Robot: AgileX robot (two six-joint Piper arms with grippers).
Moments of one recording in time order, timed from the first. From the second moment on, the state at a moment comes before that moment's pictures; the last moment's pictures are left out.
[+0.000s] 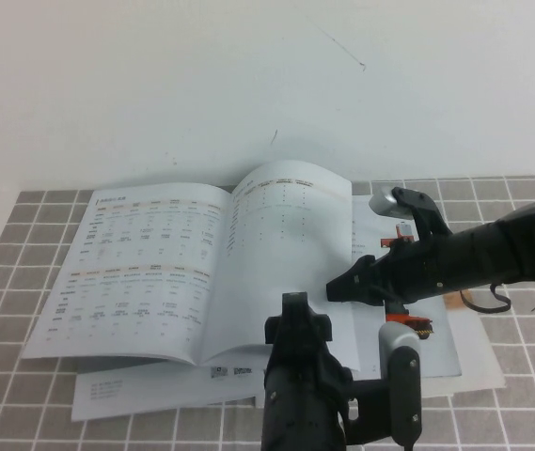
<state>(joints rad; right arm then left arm) 0.28 2.17 -1.25 1.38 0.72 -1.24 -1.23 1.79 -0.91 1.53 0.92 -0.92</state>
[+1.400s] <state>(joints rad) 0.28 2.18 -1.25 1.42 0.76 -1.25 -0.99 1.91 -0.88 1.74 0.67 -0.91</state>
